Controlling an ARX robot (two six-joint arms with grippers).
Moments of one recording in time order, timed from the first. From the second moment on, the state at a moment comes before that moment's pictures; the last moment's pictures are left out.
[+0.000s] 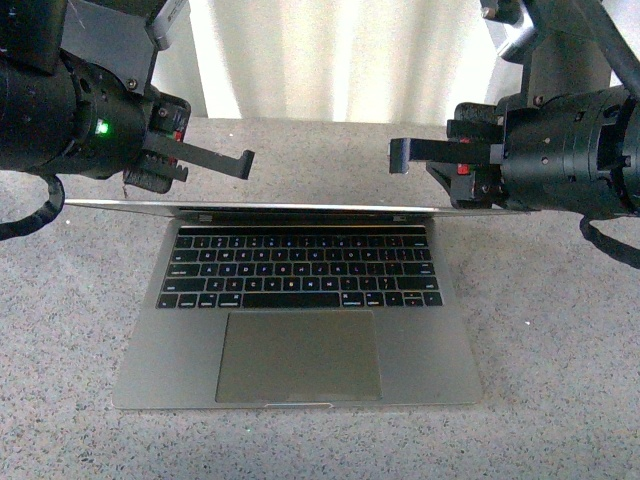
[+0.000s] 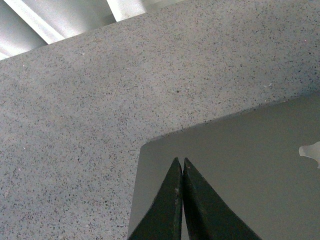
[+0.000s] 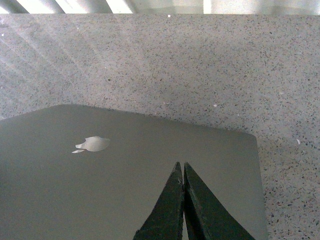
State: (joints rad) left arm -0.36 1.77 0.81 0.32 -0.26 0.08; right arm 0.39 1.78 0.72 0.48 -0.11 0.24
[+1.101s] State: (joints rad) left arm -0.39 1.84 0.73 0.36 -0.26 0.01; right arm 0.40 1.83 0.62 0.54 -0.10 0.26
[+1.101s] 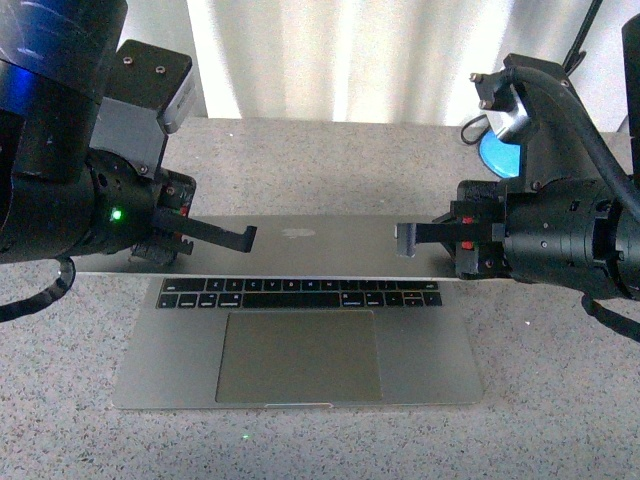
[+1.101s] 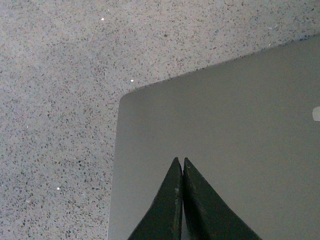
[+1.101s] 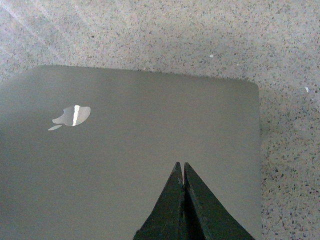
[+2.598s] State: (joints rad) left arm -0.39 1.92 0.68 0.44 -0.25 -0.06; right arm 0.40 1.88 0.58 0.57 -0.10 0.24
